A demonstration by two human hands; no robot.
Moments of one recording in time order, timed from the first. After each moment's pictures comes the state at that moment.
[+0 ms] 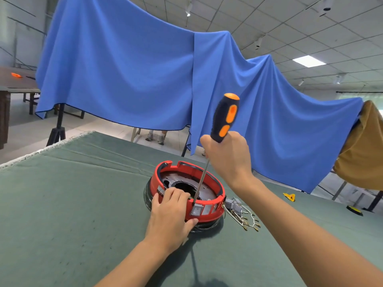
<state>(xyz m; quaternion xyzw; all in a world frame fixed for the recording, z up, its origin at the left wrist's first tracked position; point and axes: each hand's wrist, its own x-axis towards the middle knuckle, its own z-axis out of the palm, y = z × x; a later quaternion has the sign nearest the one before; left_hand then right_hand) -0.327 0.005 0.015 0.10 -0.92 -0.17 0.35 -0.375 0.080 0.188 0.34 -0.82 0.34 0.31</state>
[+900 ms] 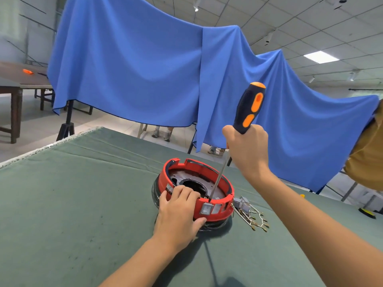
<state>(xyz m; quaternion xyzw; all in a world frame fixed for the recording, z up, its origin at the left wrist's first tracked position) -0.326 0.004 0.015 0.09 -0.92 -0.17 0.35 -0.389 0.084 0.195 0.36 -0.77 0.40 0.33</state>
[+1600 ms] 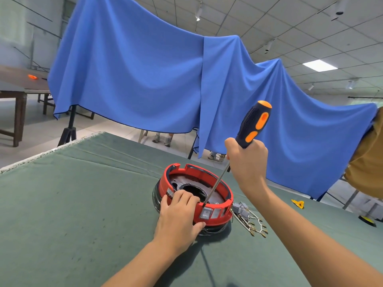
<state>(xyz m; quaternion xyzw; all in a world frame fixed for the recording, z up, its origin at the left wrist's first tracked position) -0.326 0.006 0.016 0.10 -0.92 -0.18 0.34 -0.381 0.089 0.183 0.32 -0.76 0.46 0.33</state>
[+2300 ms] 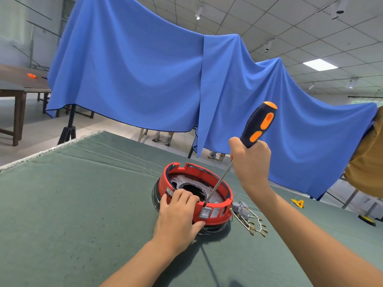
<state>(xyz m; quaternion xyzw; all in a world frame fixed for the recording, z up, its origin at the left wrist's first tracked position) -0.327 0.006 0.016 0.10 -0.92 -0.17 0.34 -0.388 0.096 0.182 0.30 -0.77 0.47 0.32</state>
